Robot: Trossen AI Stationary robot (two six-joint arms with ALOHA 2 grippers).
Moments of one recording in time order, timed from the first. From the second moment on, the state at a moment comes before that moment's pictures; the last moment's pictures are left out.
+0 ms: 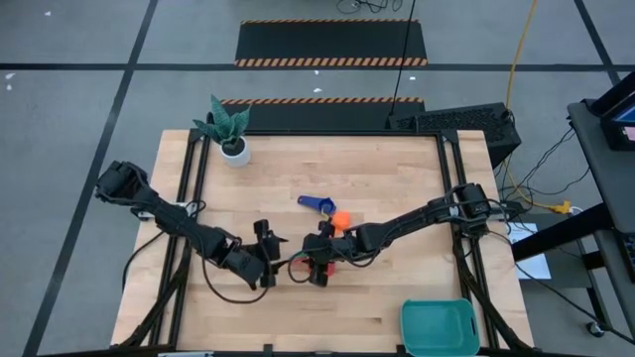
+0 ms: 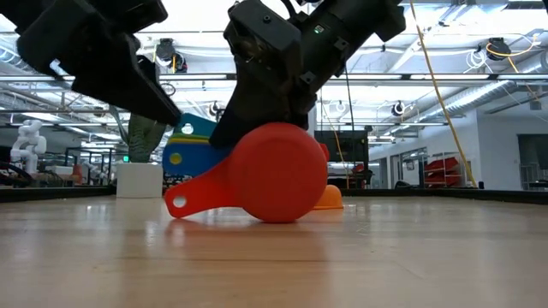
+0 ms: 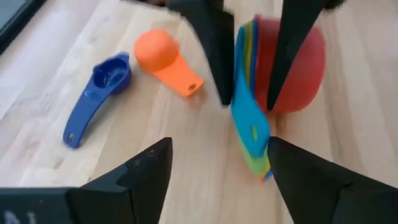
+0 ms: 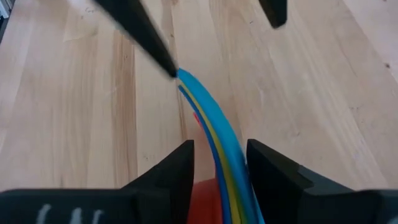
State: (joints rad) left arm -0.53 1.48 0.72 -0.07 -0.59 -0.35; right arm 0.25 1.98 1.28 -0.11 0.15 0.41
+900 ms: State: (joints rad) left arm -0.57 1.83 0.72 0.38 -0.68 -0.25; right arm 0.25 1.98 1.28 -0.11 0.15 0.41
